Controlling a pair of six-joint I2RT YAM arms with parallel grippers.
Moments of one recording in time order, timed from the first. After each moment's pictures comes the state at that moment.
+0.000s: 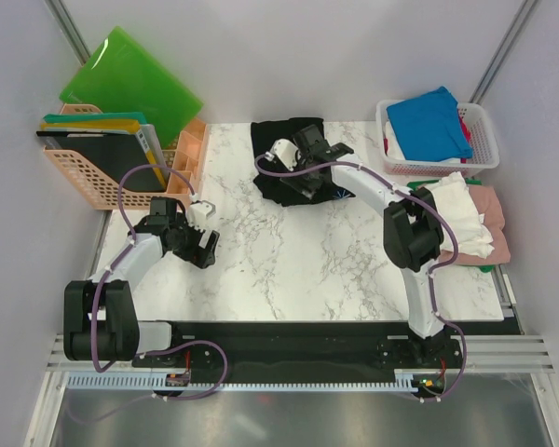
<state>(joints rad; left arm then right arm) -0.01 1.31 0.69 -0.48 0.35 0.47 0.55 2.14 1.83 -0.66 0.01 -0.56</state>
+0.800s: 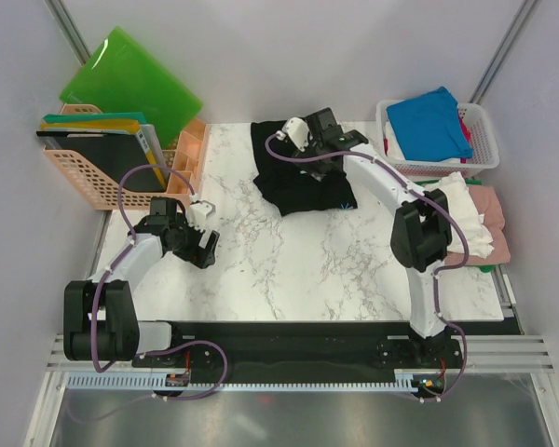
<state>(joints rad) -0.01 1.31 0.69 -0.48 0.35 0.47 0.50 2.12 1.94 -0.66 0.13 -0.57</state>
